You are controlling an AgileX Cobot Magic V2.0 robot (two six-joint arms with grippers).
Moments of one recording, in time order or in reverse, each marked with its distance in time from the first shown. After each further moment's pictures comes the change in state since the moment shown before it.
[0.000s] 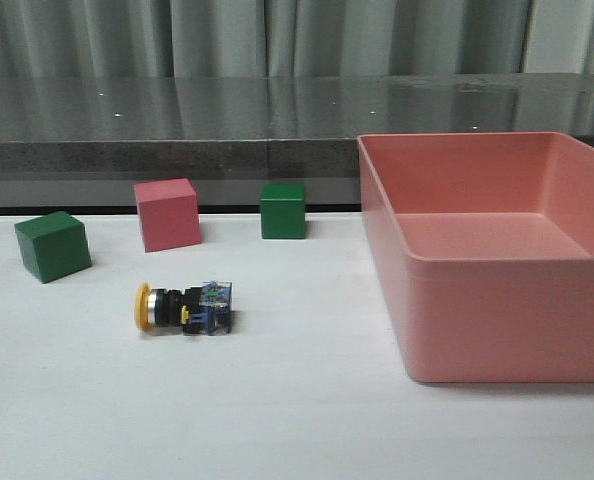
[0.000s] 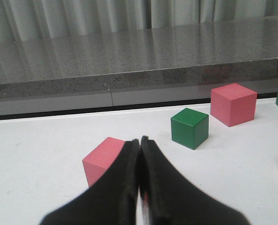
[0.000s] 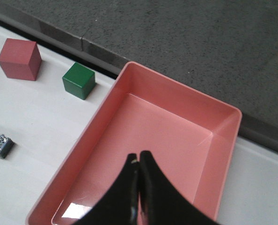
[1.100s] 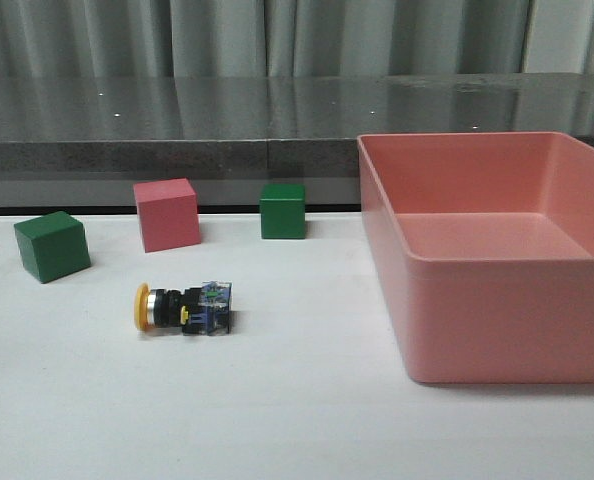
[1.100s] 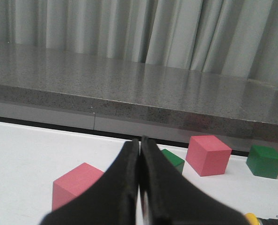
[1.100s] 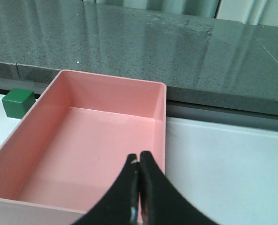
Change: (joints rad) left arm 0.000 0.000 -0.007 -0.254 -0.113 0.000; right arm -0.251 -0.834 0.892 0.000 -0.448 0.071
